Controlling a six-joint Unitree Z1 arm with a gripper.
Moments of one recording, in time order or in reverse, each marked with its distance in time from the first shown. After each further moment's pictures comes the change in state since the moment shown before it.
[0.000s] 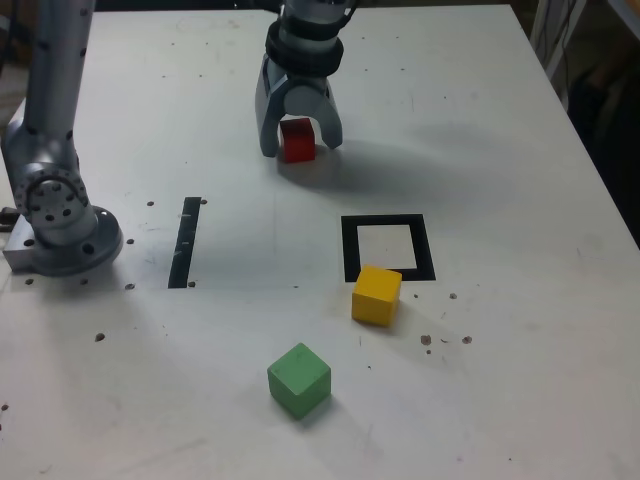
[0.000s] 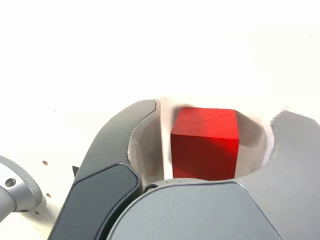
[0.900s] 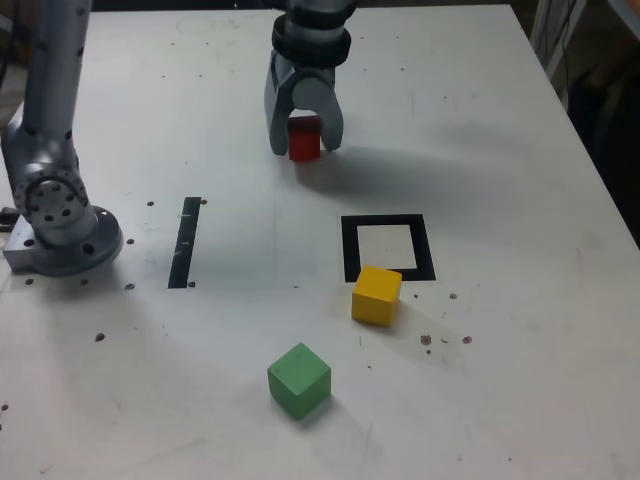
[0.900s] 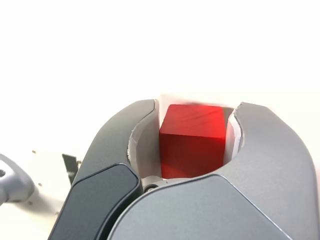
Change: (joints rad) arm -0.024 -0.028 -0.047 0.042 -0.061 0.005
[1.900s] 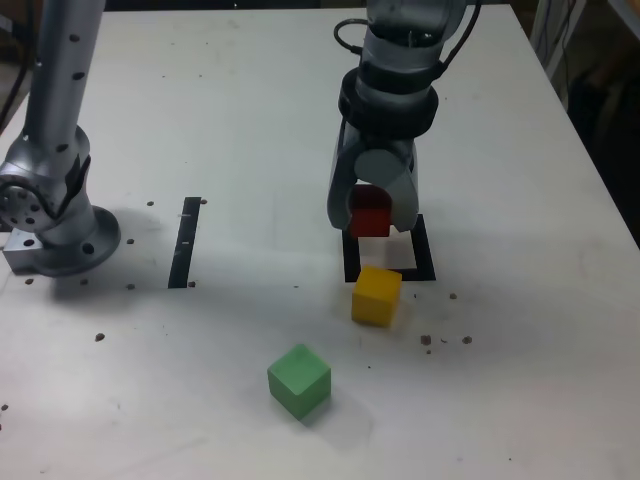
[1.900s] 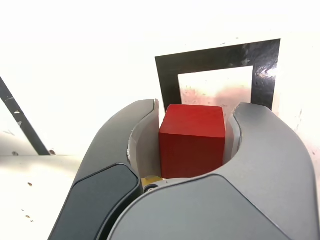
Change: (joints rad) arm -0.510 0.068 -0.188 0.097 -0.070 -0.253
